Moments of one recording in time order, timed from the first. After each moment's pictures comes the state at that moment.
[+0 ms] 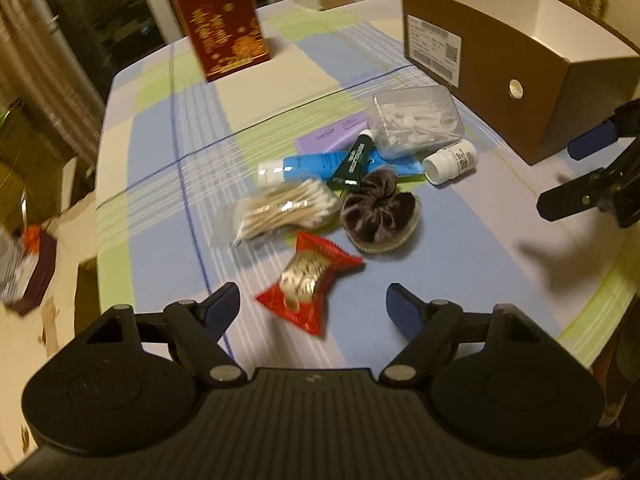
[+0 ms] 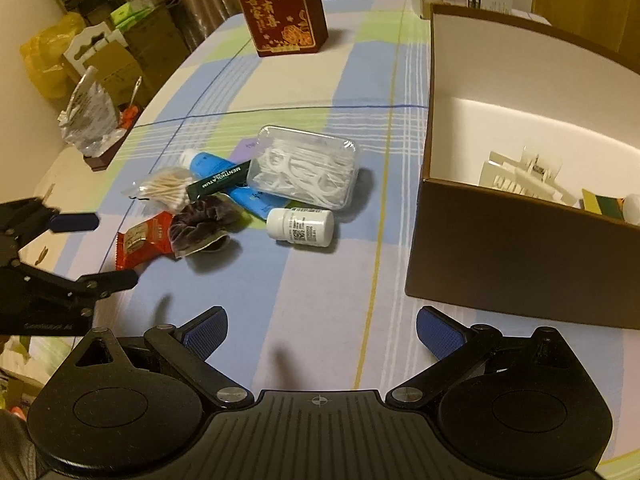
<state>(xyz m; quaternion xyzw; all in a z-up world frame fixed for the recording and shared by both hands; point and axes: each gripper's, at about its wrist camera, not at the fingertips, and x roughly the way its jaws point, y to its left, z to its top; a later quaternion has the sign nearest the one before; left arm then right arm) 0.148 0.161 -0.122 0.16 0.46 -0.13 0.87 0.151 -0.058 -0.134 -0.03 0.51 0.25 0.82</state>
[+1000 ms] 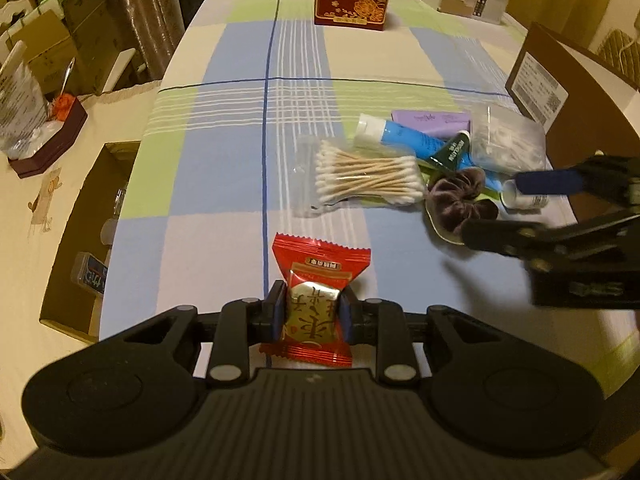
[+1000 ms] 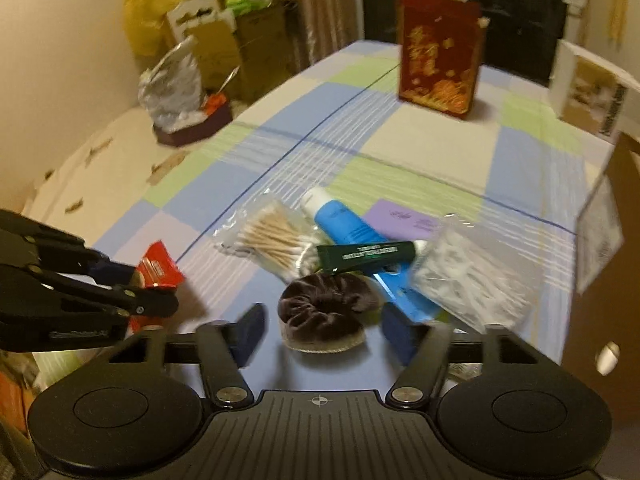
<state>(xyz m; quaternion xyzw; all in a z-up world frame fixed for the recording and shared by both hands) 0.138 0.219 -0.131 -0.02 0.50 0.00 0.86 0.155 0.064 -0.157 -0.13 0.42 0.38 0.81</state>
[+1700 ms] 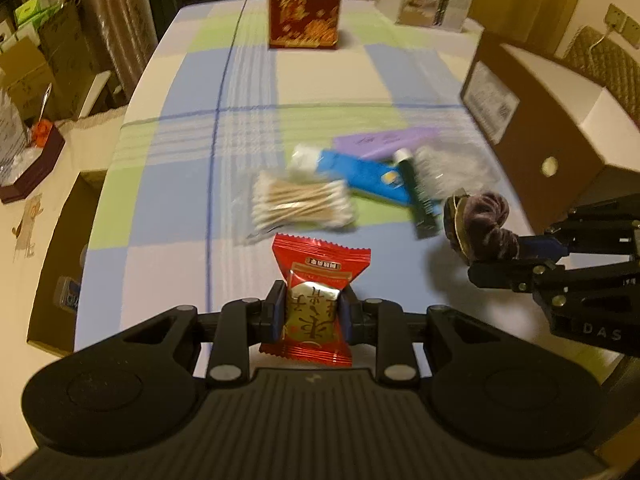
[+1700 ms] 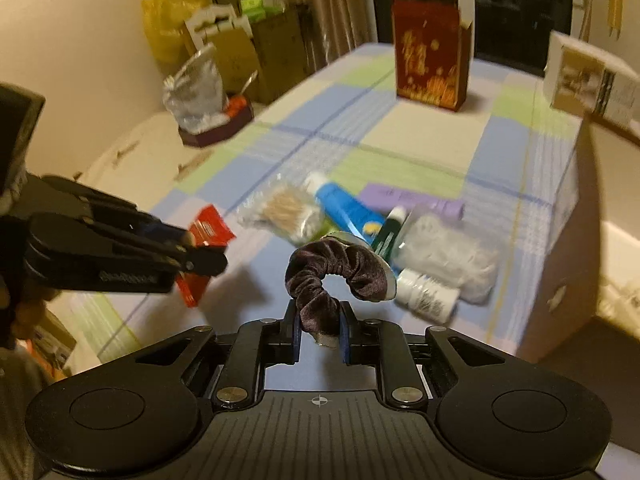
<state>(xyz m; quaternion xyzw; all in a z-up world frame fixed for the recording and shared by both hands) 0.135 0.173 -0.102 -0.01 0.48 -0.04 0.88 0.130 -0.004 -0.118 -0.10 0.42 0.41 0.80</state>
